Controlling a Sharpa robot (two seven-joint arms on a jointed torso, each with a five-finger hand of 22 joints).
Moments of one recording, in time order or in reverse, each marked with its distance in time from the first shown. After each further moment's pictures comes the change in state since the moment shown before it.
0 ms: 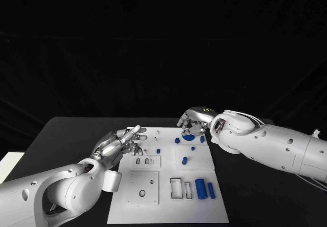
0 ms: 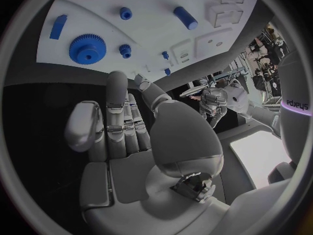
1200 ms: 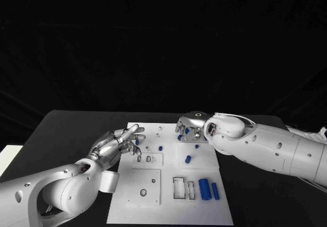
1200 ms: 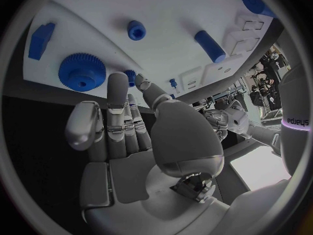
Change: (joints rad) left arm 0.012 -0.016 0.005 0.014 0.003 0.003 -0.012; left_hand -0.004 0.004 -0.007 -0.001 0.000 -0.007 0.007 -0.006 -0.002 -0.007 0.007 -0.006 0.003 -0.016 0.002 -0.024 -0.019 0.000 -0.014 0.000 0.002 0.003; right arm -0.003 0.044 0.000 -0.023 -0.153 0.102 -0.041; right_hand 0.000 0.000 0.026 0.004 -0.010 0.000 0.000 0.000 0.001 -0.034 0.005 -0.004 -0.005 -0.004 0.004 0.029 0.011 0.000 -0.013 0.013 0.006 -0.002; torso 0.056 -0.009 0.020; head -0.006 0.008
